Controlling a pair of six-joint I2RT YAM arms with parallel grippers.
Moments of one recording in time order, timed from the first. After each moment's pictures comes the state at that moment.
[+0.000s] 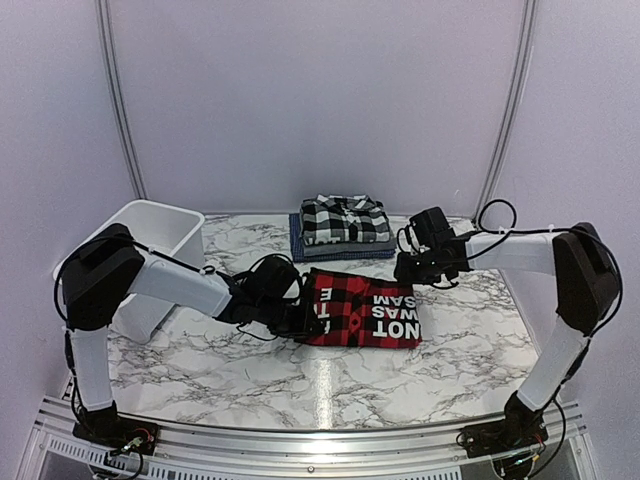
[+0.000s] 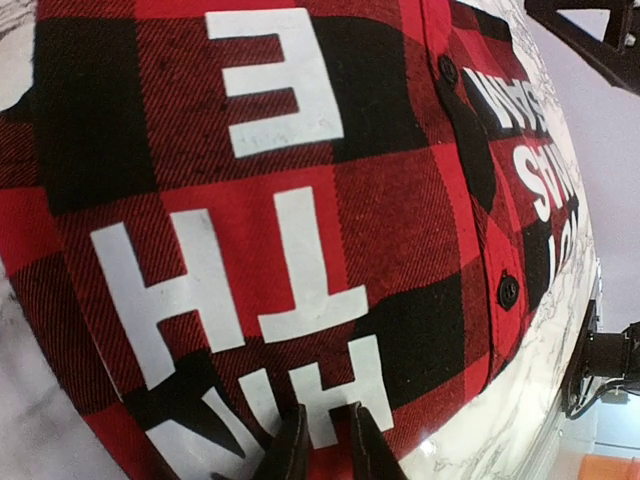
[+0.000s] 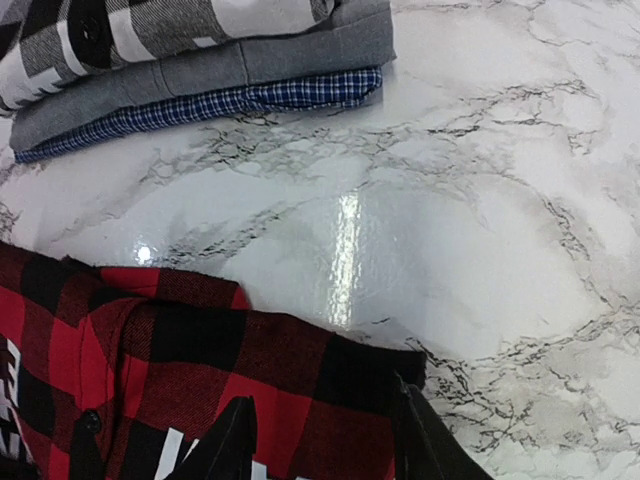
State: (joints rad) left arm -0.88 2.01 1.15 0.06 0.28 -0.69; right arm 0.46 1.74 1.09 -0.28 0.10 0.39
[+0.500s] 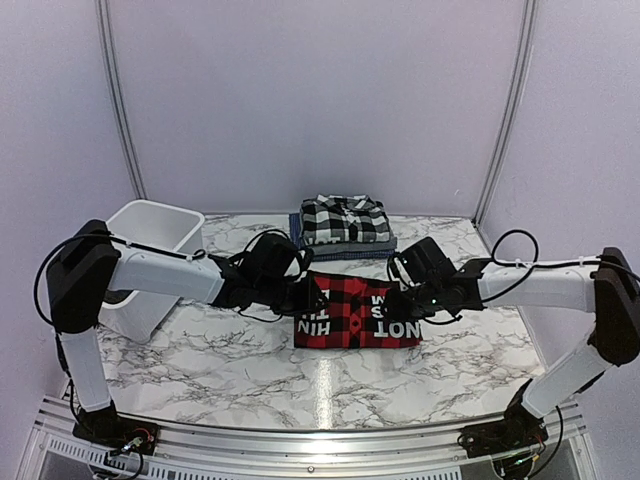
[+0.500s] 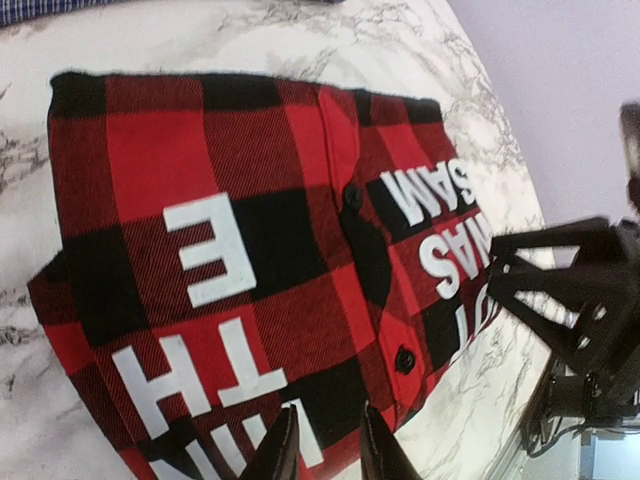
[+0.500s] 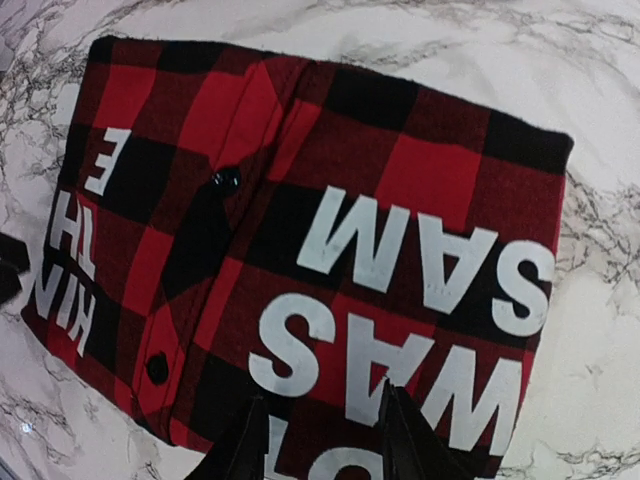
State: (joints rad) left arm -0.90 1.90 1.17 0.02 0.17 -0.74; right arm 0.71 1.50 0.90 -0.33 0.09 0.48
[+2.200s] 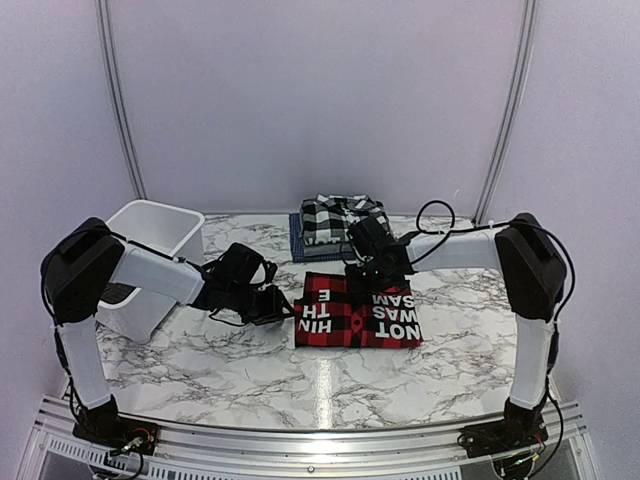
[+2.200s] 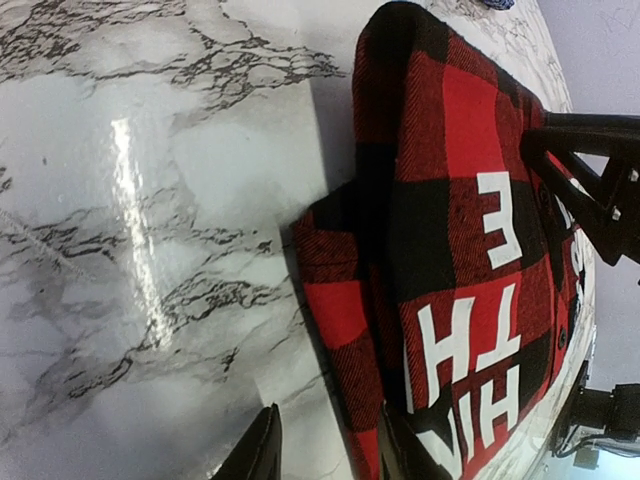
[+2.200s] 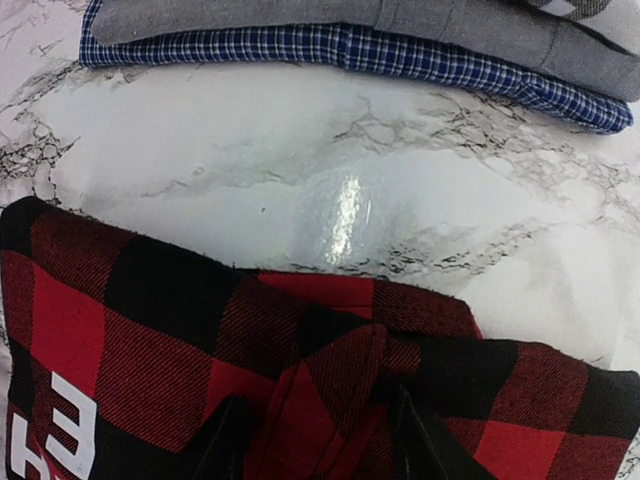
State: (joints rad) left arm -0.71 1.89 1.00 0.06 0.29 -0.74; right arm 0.70 2.00 1.37 -0.37 0.19 0.41
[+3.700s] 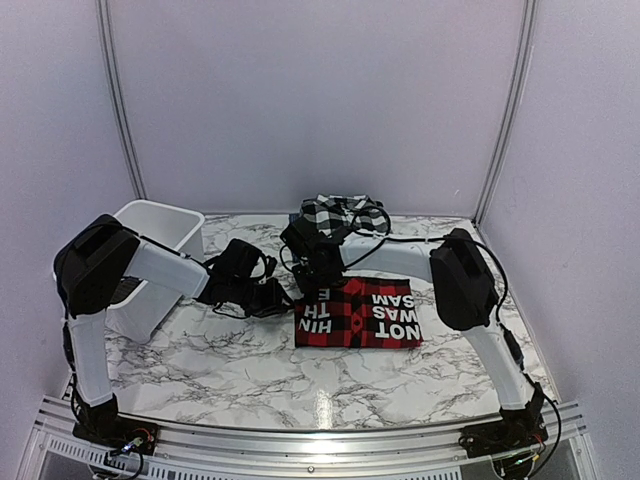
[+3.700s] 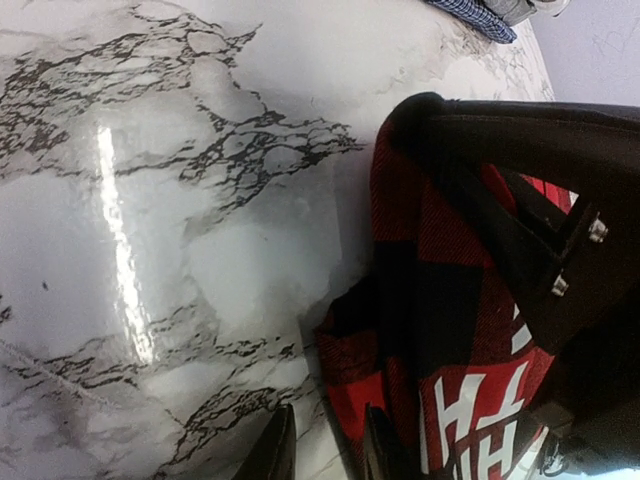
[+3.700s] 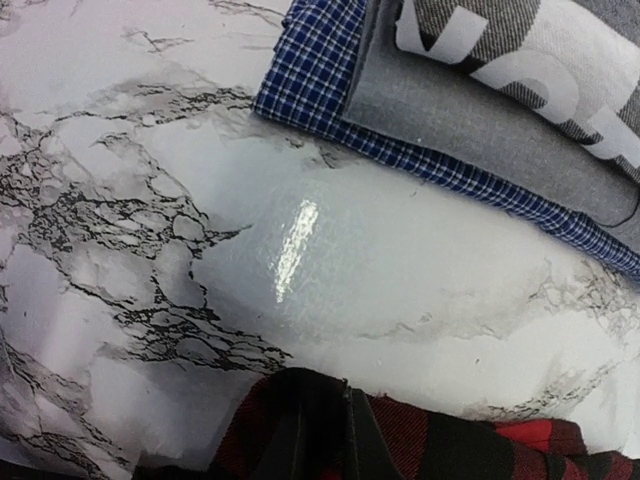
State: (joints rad) left arm -0.66 1.99 1.06 0.13 0.34 -0.73; right arm 0.86 2.42 2.03 -0.66 0.38 0.32
